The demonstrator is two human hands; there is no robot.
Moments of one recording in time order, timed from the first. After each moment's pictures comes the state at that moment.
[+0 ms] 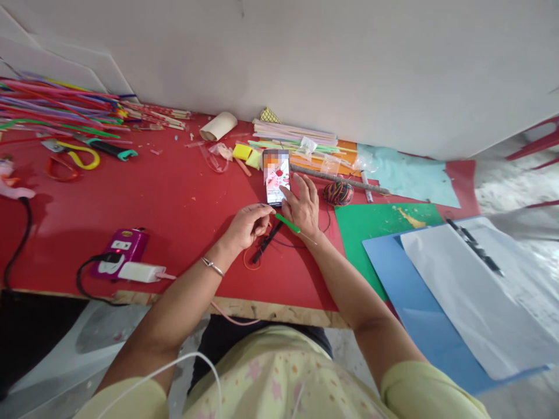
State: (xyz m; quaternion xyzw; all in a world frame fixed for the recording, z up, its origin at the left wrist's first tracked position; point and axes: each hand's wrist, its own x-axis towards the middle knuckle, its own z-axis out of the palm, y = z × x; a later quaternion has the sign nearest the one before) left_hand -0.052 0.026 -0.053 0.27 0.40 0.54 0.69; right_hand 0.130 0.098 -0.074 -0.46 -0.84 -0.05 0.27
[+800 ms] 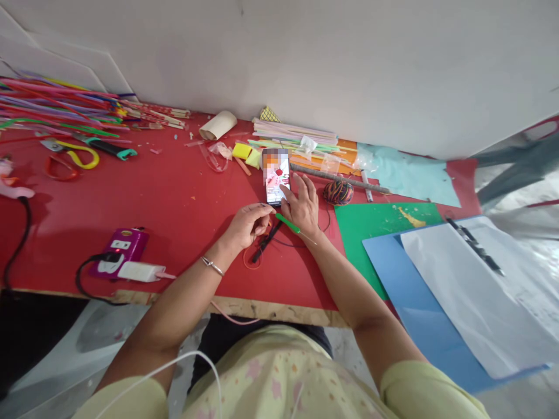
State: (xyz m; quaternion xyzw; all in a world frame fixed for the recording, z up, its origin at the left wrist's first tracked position) left_hand -0.052 0.026 -0.055 0.28 0.40 0.54 0.69; right_hand 0.129 0.099 -0.076 -0.48 -0.84 -0.05 0.24
